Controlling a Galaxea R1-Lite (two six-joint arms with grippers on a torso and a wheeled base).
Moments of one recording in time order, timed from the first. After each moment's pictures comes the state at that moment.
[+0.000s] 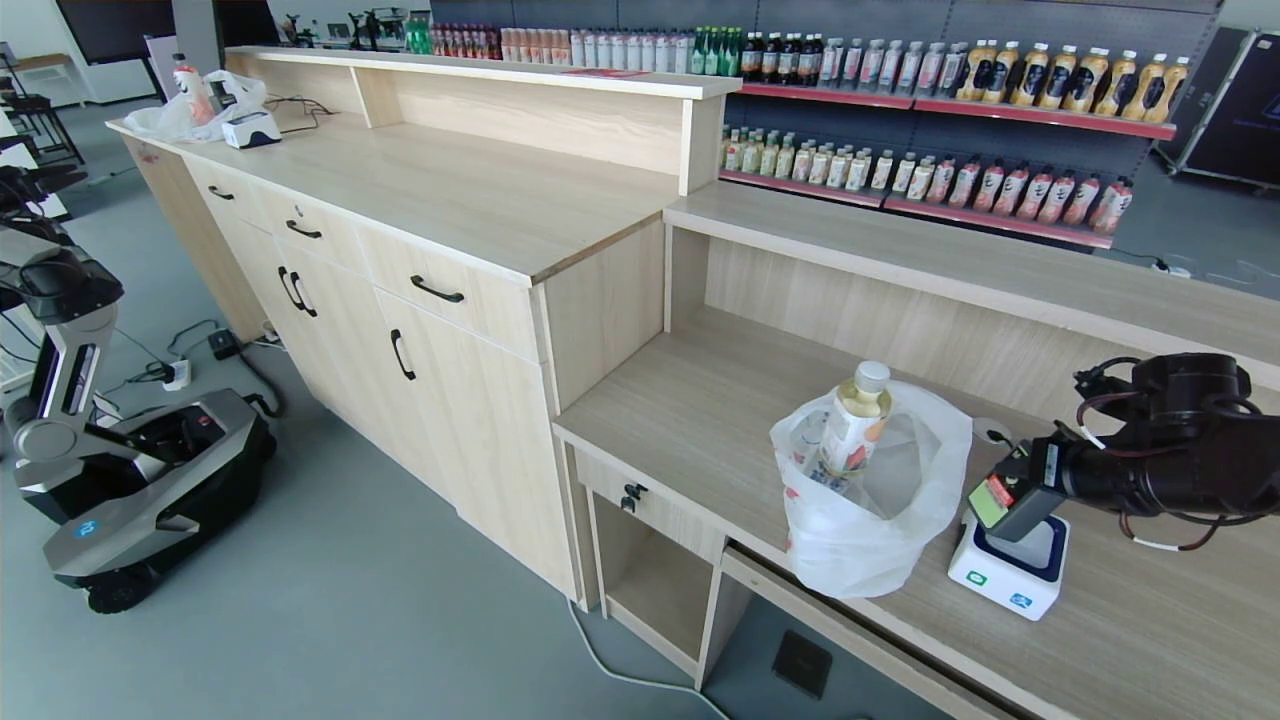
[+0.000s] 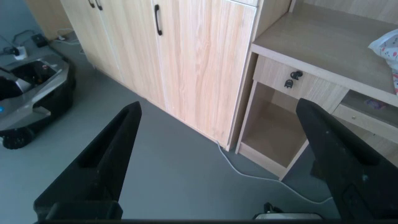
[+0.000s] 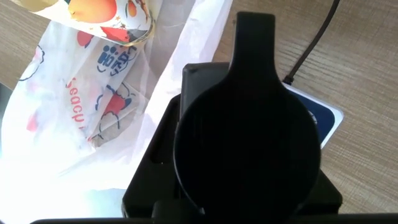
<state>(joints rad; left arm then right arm) 0.00 0.00 0.00 0.00 0.00 0.00 -0.24 1.98 -0.94 -0.34 0.30 0.11</state>
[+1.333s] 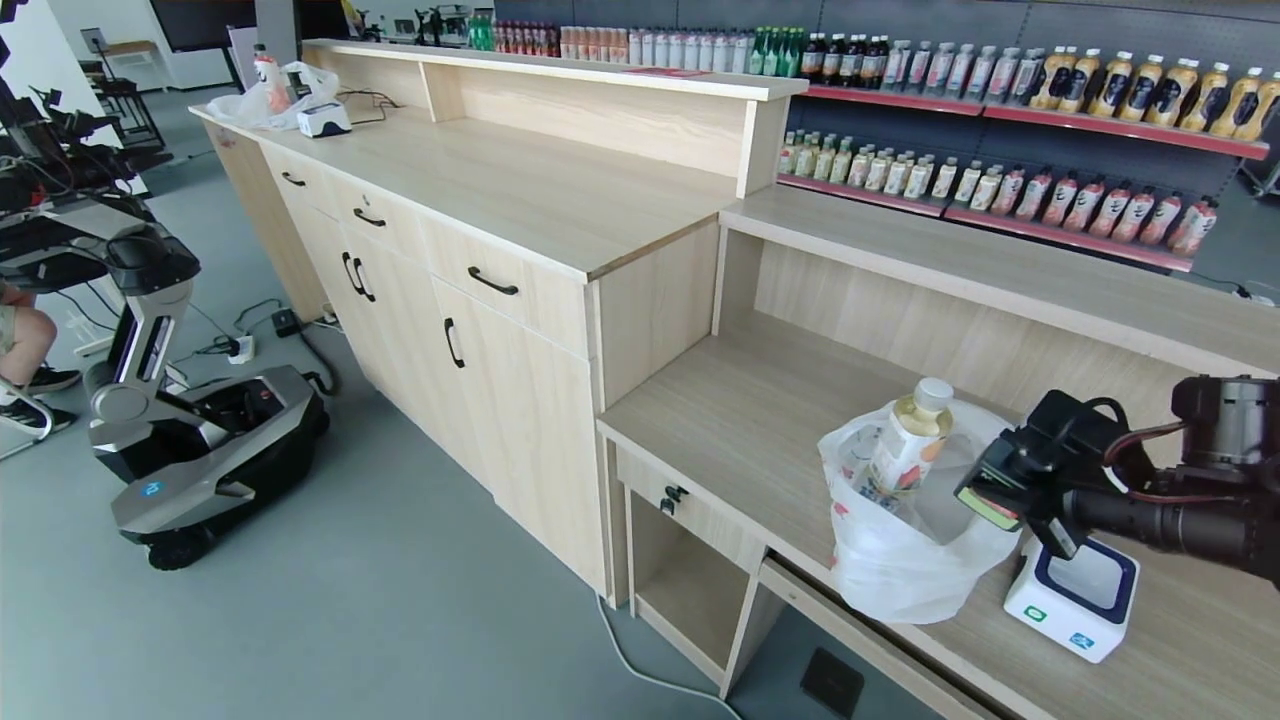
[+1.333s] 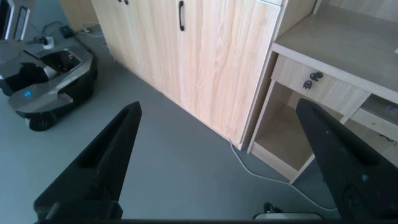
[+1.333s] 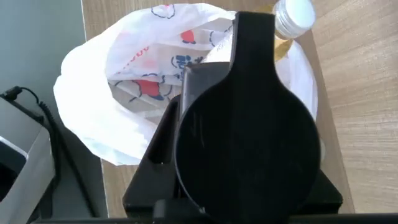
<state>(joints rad) 0.00 0.00 0.00 0.00 0.00 0.00 -0.09 1.74 -0.57 -0.68 0.38 -0.83</state>
